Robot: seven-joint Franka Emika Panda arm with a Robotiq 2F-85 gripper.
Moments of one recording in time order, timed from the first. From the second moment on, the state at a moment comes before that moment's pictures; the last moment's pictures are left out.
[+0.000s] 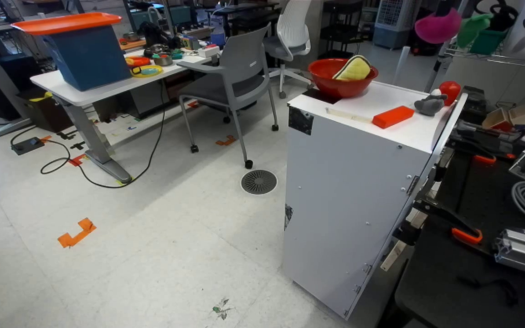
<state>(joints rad) -0.07 -0.13 -0.08 -2.24 0.07 2.01 0.10</state>
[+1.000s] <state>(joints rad) -0.07 -0.05 -0.06 -2.15 -0.12 2.07 0.04</state>
